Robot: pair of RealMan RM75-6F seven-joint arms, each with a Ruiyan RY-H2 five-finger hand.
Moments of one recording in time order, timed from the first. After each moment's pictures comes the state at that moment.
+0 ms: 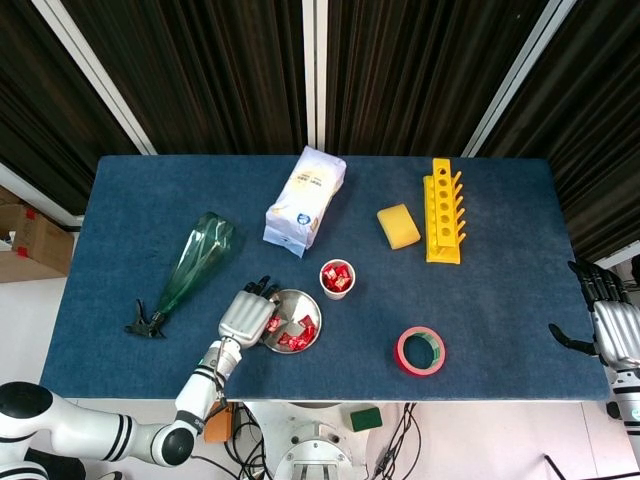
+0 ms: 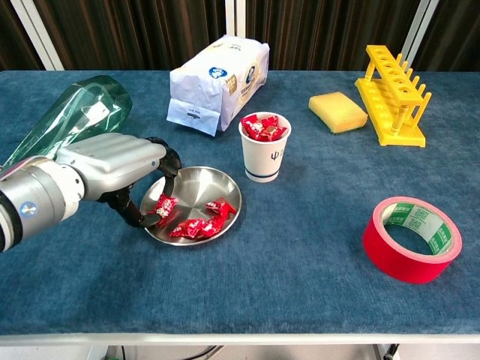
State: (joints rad) left arm -0.75 -1.69 -0.04 -1.76 0.83 1.21 0.87; right arm 0.13 -1.03 0.08 -1.57 -1.44 1.35 0.23
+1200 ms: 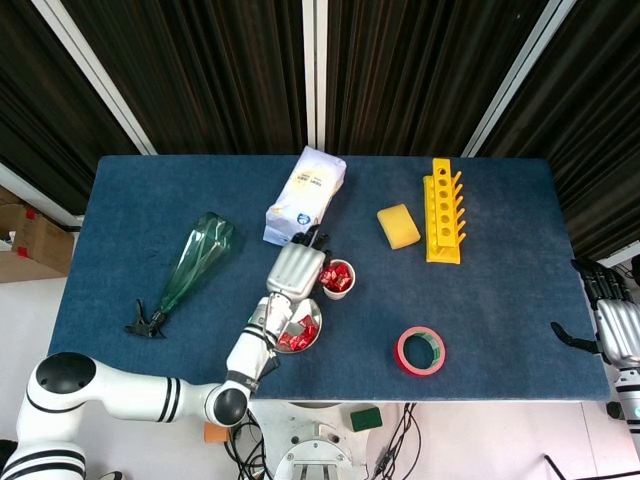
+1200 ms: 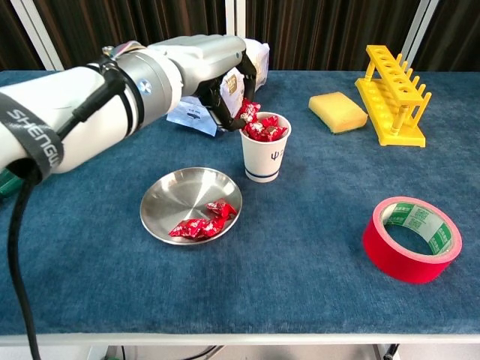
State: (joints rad) left arm -1.00 -1.80 -0.35 -1.67 0.68 1.19 0.89; right arm 0.14 -1.02 0.08 -1.56 -1.43 1.34 0.26
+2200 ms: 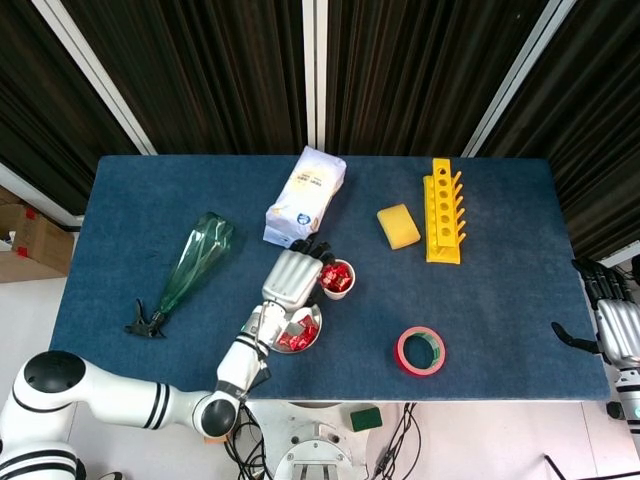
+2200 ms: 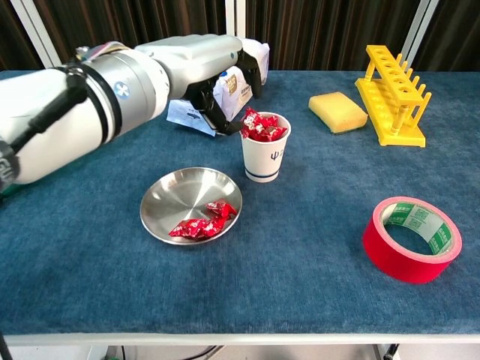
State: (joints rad) left arm -0.97 -1.72 -0.28 -1.80 0.74 1.25 0.83; right arm 0.14 -1.03 0.08 -1.56 -1.43 1.34 0.25
